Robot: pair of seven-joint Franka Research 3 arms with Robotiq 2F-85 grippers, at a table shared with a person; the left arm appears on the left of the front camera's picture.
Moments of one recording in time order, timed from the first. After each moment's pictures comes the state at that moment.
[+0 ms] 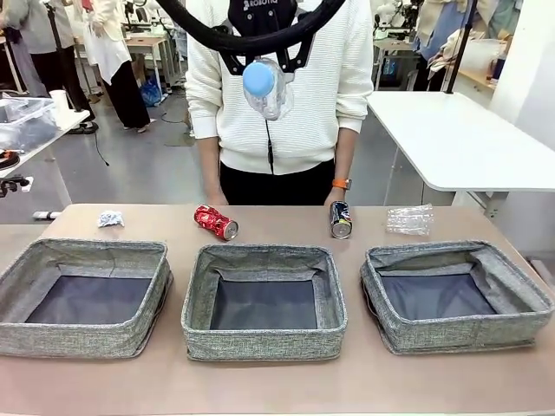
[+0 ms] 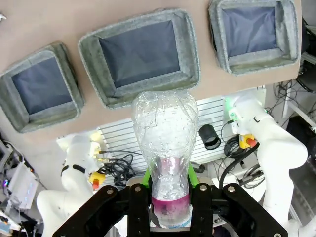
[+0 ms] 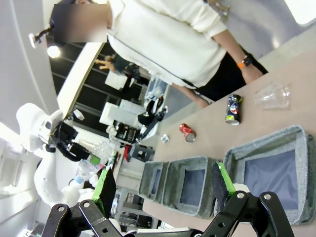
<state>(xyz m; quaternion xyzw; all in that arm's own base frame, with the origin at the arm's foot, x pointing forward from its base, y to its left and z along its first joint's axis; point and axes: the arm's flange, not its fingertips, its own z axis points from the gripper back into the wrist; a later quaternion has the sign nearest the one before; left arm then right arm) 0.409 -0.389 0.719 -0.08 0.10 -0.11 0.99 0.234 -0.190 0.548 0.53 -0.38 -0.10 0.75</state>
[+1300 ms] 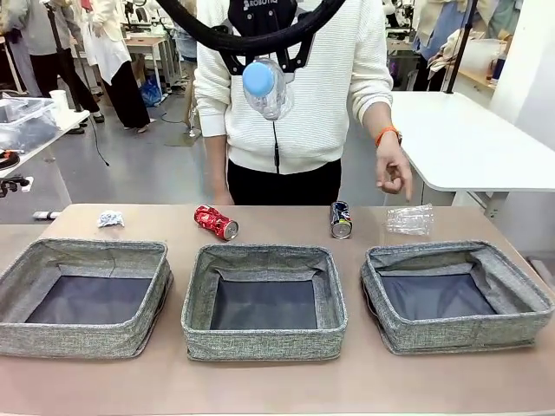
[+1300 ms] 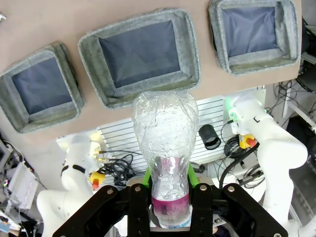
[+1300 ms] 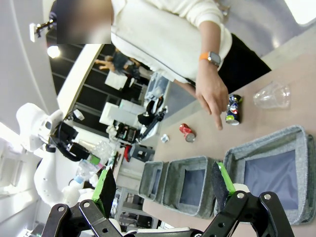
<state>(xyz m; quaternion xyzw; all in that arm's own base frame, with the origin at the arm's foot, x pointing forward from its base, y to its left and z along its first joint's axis) 0.409 -0.389 0.720 -0.08 0.10 -0.11 0.99 0.234 -0.190 0.548 0.53 -0.38 -0.10 0.75</state>
